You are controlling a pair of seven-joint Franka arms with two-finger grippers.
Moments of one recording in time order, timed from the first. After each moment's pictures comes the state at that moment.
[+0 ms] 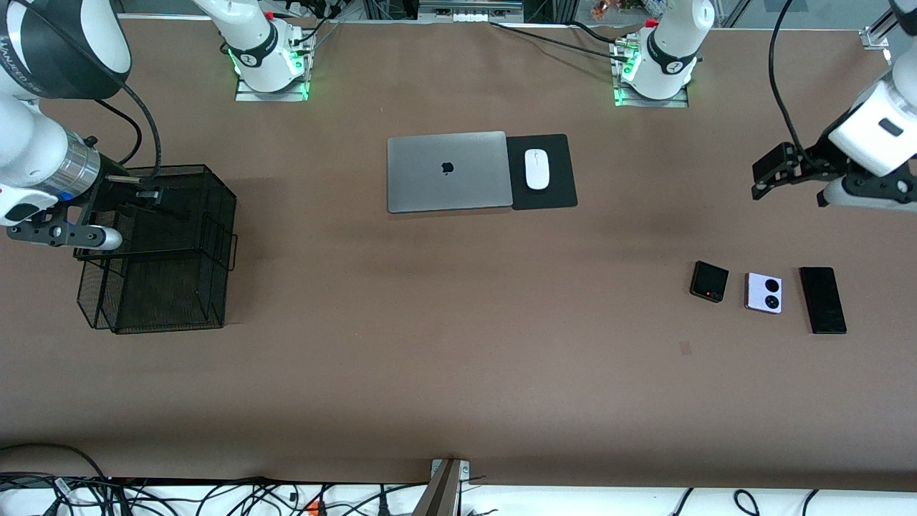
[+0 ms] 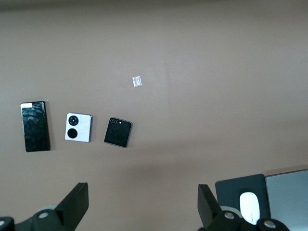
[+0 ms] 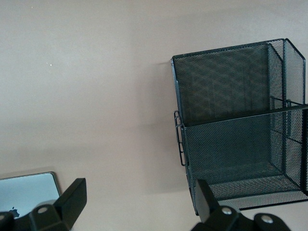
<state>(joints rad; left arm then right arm) 0.12 0.05 -0.20 -1.58 0.00 1.67 0.00 -0.10 0.13 0.19 -1.65 -0.01 1.70 0.19</state>
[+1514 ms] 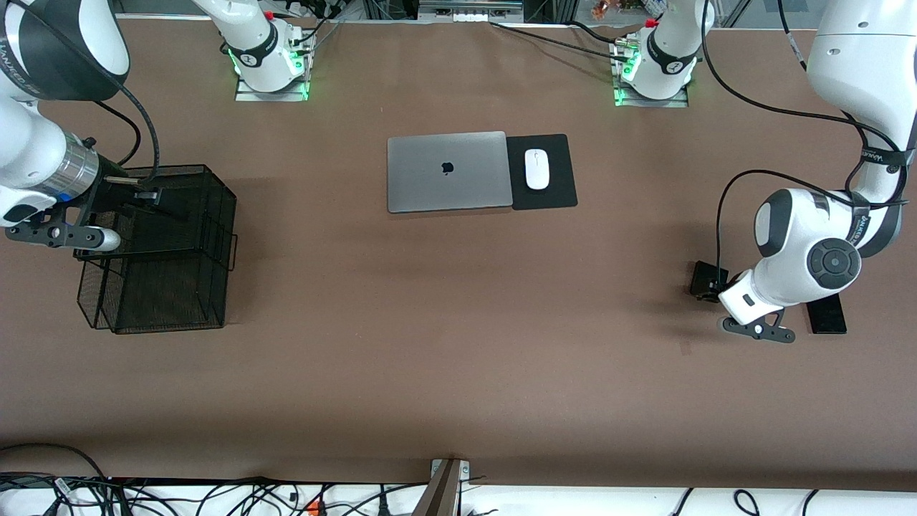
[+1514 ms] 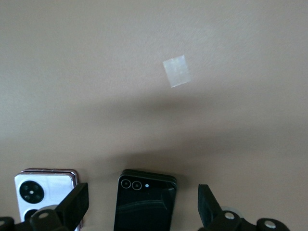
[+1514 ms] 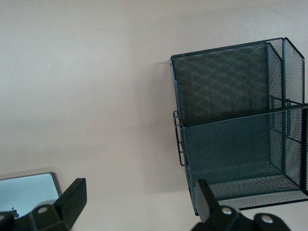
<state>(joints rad) 0.22 0.56 -0.18 -1.80 0.22 2.27 0.11 -0.10 0.13 0.19 -1.65 -0.01 1.70 0.19</state>
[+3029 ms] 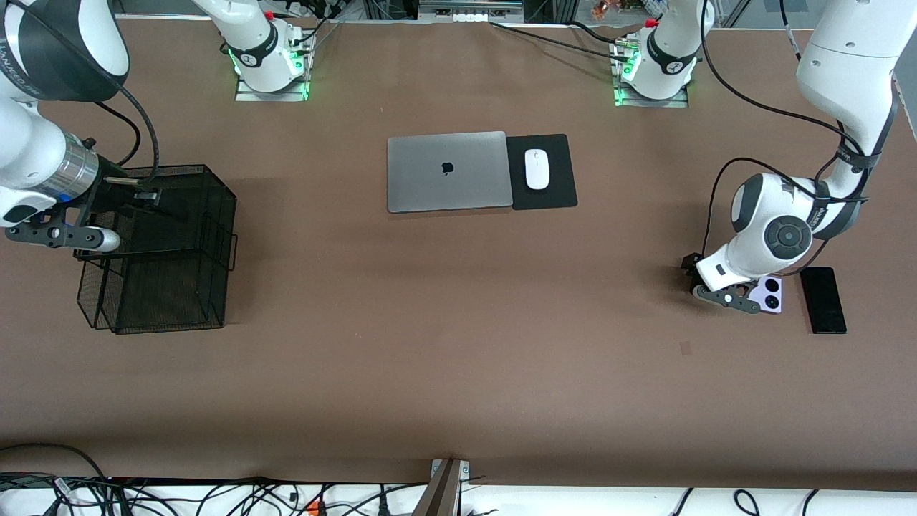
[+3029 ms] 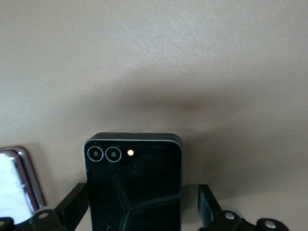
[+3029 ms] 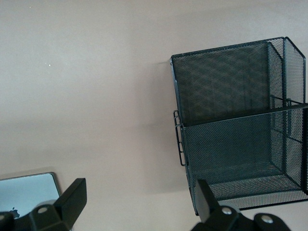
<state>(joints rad) 0.26 0.55 -0.19 -2.04 0.37 2.47 0.14 -0.10 0.13 0.19 -1.65 -0.01 1.70 0.19</state>
